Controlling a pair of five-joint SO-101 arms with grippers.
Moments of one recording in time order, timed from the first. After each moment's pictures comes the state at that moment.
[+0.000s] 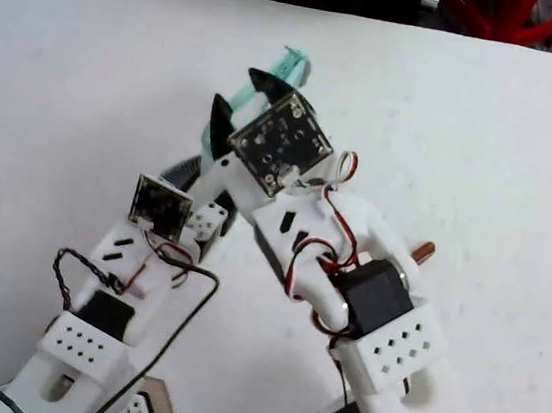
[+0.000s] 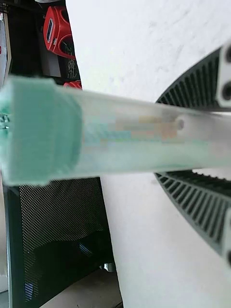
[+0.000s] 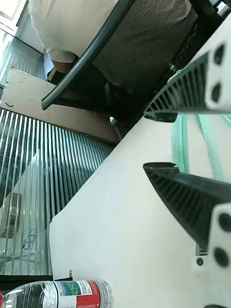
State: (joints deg) left arm 14.9 -66.7 88.4 -0.7 -3.4; right arm -38.2 -43.0 24.5 37.5 19.4
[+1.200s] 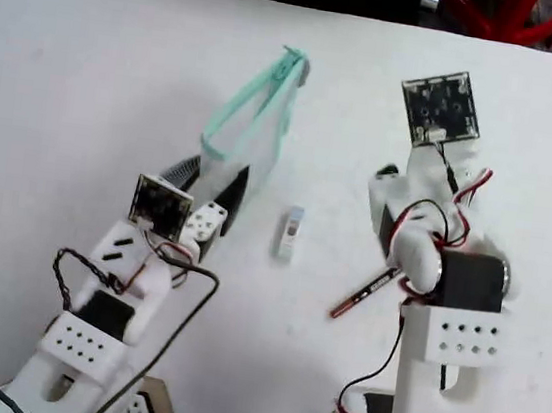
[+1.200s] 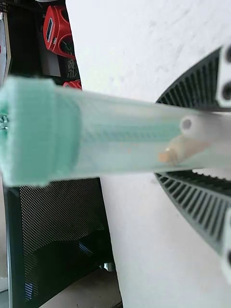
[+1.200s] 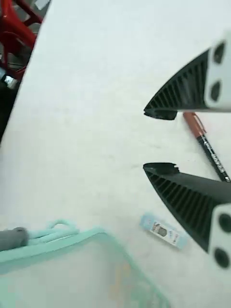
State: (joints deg) left arm 14.9 -66.7 88.4 -0.7 -3.4; right arm -4.8 -43.0 24.3 71.6 16.3
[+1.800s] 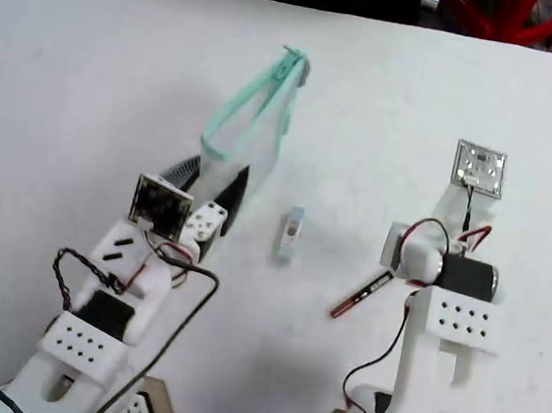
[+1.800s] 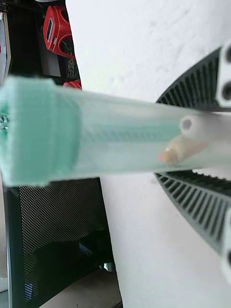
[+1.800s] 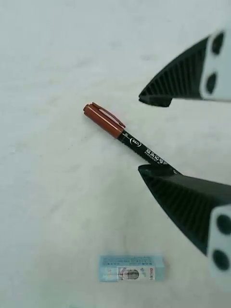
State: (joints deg) left arm 14.9 -66.7 88.5 -0.7 -3.4; right arm 5.6 -41.3 46.8 65.8 -1.5
